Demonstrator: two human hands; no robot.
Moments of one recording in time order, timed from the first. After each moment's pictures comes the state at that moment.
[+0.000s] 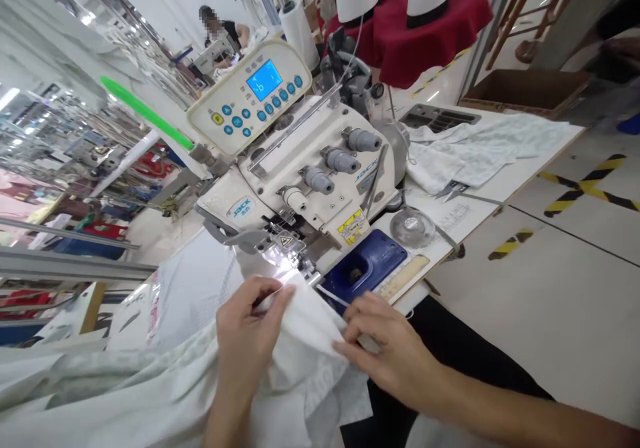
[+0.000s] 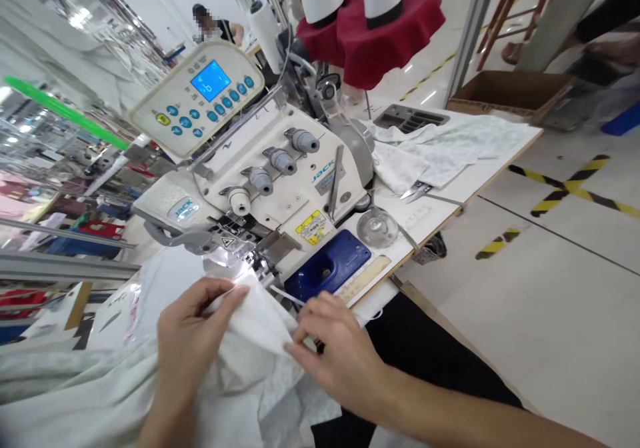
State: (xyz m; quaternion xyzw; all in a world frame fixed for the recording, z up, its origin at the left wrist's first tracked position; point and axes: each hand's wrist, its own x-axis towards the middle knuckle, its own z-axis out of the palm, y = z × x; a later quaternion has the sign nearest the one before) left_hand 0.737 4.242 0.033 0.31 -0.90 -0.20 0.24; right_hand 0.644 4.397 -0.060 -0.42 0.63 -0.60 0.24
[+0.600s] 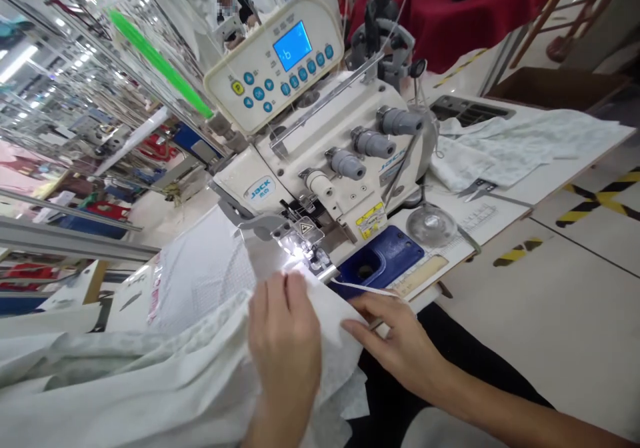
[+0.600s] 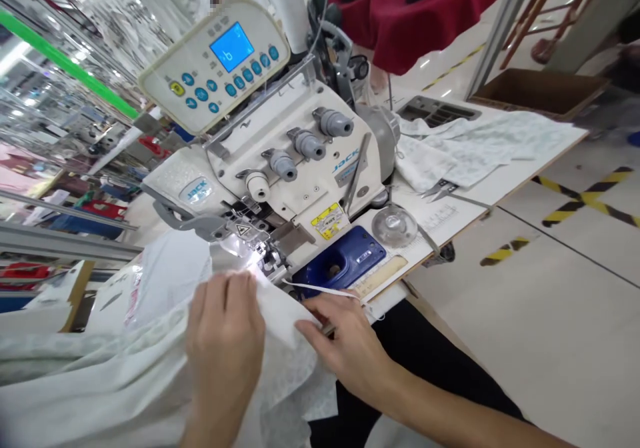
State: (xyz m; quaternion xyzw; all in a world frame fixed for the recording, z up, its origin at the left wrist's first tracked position) left_hand 0.741 4.266 0.011 0.21 -0.94 0.17 0.22; right_hand 0.649 4.390 -0.071 -0.37 0.68 -0.56 0.30
